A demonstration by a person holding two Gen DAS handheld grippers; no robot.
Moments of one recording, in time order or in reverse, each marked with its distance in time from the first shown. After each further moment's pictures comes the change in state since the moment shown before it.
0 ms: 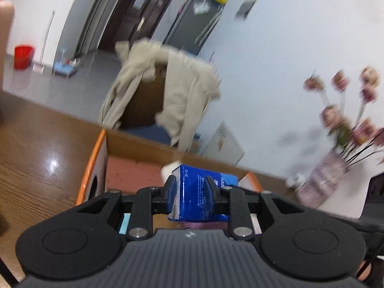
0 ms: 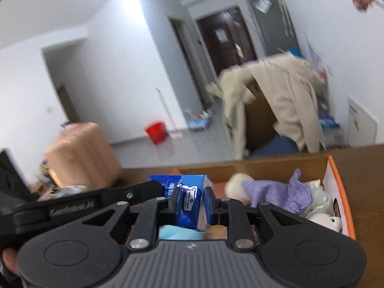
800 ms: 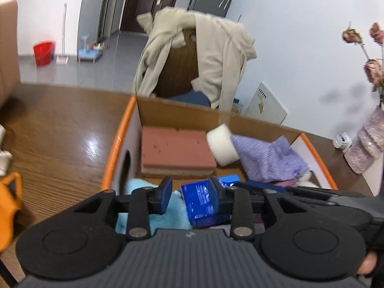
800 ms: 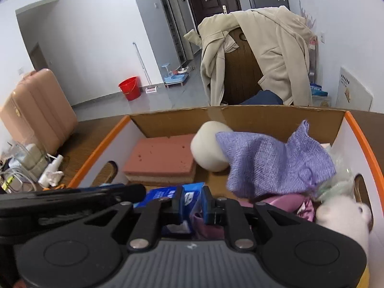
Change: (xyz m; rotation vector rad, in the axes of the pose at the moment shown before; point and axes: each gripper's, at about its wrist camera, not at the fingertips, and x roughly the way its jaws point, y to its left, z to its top) left arm 0.011 0.006 -0.012 0.105 0.125 0.212; right arm 0.088 -0.019 -0.037 -0.026 0.205 -0.103
